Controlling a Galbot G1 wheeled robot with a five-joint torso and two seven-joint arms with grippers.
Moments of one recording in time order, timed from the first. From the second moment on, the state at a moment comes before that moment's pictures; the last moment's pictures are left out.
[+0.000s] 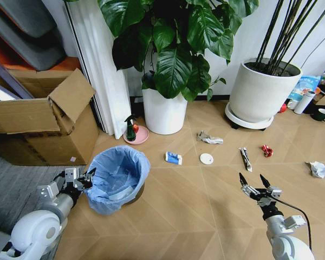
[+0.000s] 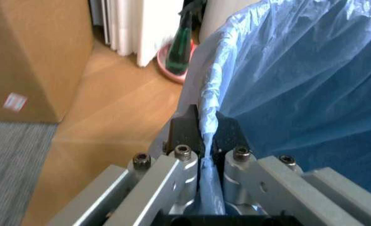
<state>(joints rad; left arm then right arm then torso) 1.47 -0.92 -0.60 -2.06 -0.87 0.38 -0.16 -1.46 1.27 0.80 1.57 0.60 0.28 -0.41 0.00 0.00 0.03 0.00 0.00</state>
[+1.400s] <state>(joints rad) 1.45 -0.91 -0.57 -2.04 -0.87 0.38 -0.17 -1.46 1.26 0.77 1.55 0.58 0.30 -0.46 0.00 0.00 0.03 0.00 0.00</state>
